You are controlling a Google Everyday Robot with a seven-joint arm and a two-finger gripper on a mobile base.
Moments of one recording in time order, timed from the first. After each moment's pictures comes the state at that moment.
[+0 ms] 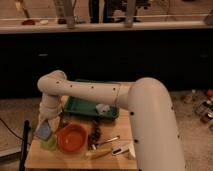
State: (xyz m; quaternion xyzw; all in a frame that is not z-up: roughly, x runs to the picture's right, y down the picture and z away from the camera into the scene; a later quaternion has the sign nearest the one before) arm -0.286 0.192 0.709 -0.34 -0.39 -0.43 0.74
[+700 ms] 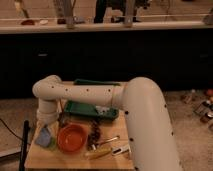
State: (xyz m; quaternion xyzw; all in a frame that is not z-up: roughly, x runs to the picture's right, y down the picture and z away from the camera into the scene) arm -0.286 0.221 0.704 -0.36 -0.39 -0.47 0.71
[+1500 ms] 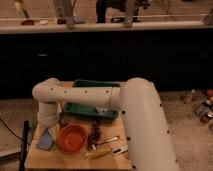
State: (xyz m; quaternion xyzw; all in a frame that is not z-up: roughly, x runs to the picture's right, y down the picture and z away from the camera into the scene) arm -0.282 0.234 0.706 -0.38 -0.39 -0.48 0.69
